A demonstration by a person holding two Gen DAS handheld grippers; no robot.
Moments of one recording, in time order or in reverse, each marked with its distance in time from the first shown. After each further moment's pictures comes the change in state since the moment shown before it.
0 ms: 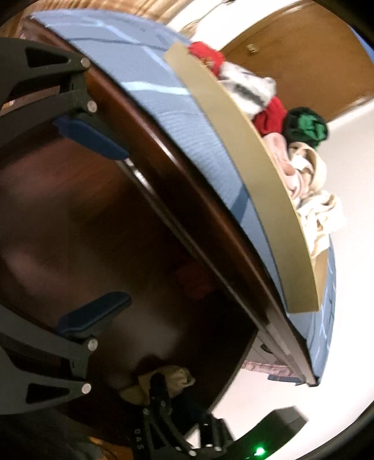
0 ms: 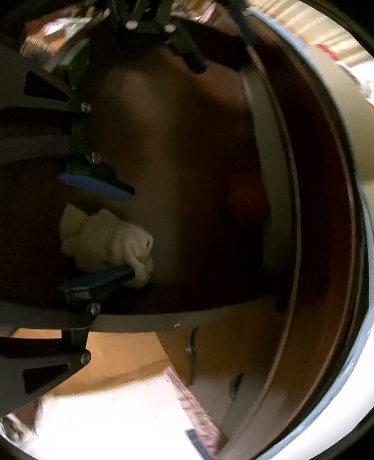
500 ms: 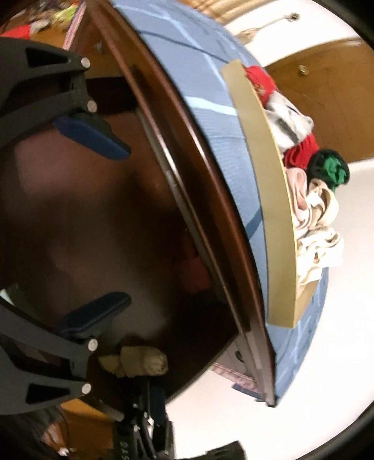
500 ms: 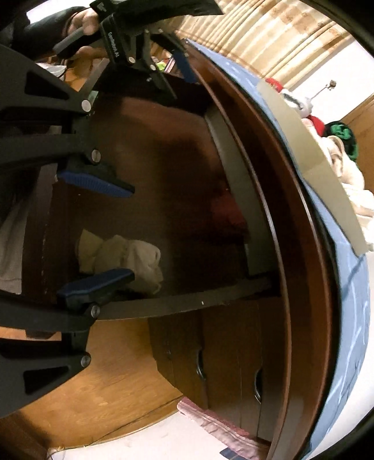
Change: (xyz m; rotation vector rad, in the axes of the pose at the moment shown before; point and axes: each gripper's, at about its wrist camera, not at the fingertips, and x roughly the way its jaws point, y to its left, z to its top) left arm -0.028 0.009 -0.013 -0.260 0.062 -0.050; right arm -0.037 -0.041 -0.037 0.169 -0.148 0.292
